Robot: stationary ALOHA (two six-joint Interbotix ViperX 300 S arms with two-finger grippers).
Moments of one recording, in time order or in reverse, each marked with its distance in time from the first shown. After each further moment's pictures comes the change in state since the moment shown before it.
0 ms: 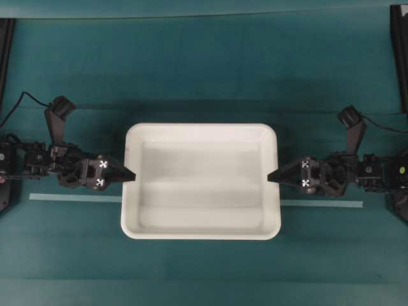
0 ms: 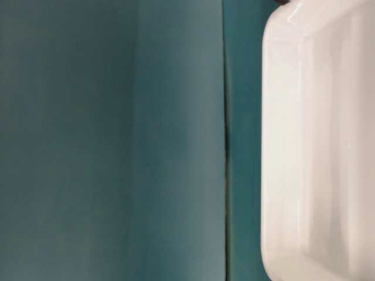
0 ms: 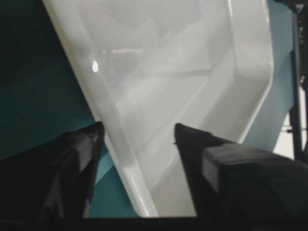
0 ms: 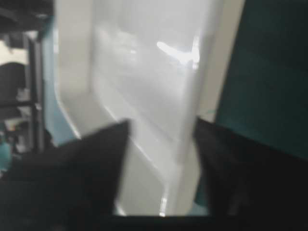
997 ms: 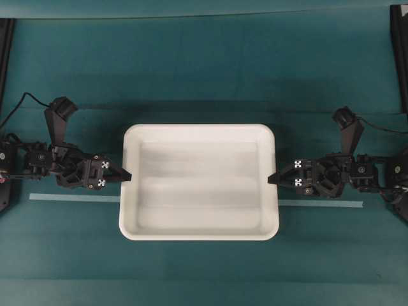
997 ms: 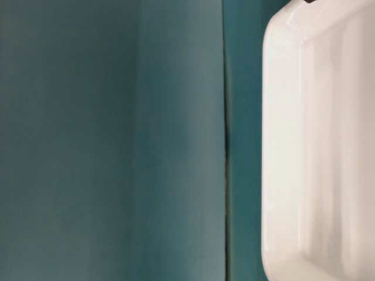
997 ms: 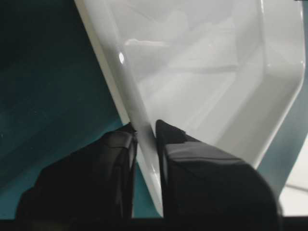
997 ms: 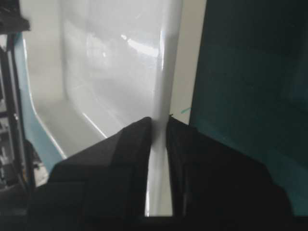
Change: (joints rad) left arm 0.003 -0.002 -0.008 -0.002 0.083 0.009; right arm 0.000 -0.002 -0.040 0.020 0.133 0.028
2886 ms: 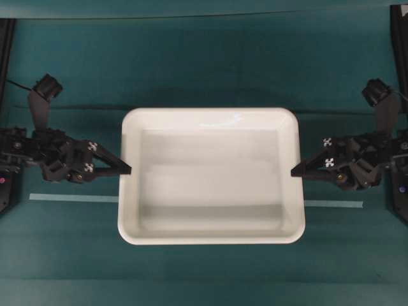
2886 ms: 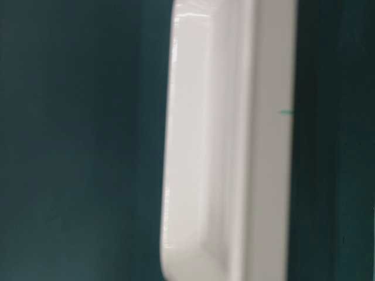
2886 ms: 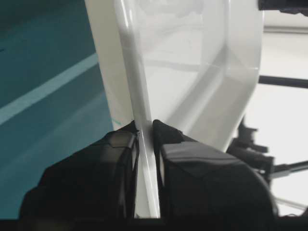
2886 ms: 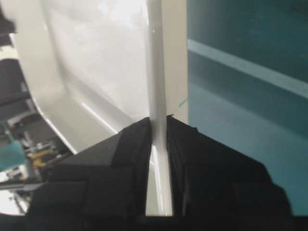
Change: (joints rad) left arm -0.046 -0.431 -0.155 -0.002 0.459 -0.167; right arm -0.054 -0.626 -0.123 -0.003 0.758 0.054
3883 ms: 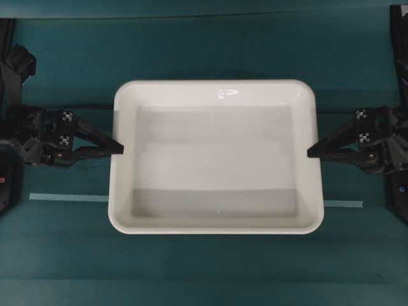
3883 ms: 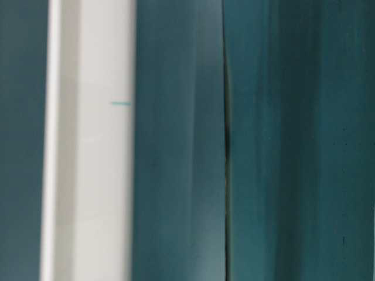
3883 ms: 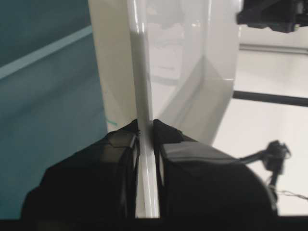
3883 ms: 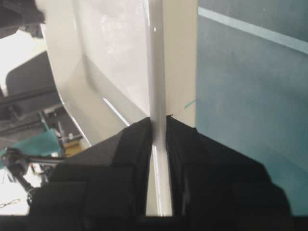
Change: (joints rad) left arm 0.021 -0.156 -0.135 0.002 0.158 -0.061; right arm -0.040 -0.178 -0.178 -0.021 0.273 -0.002
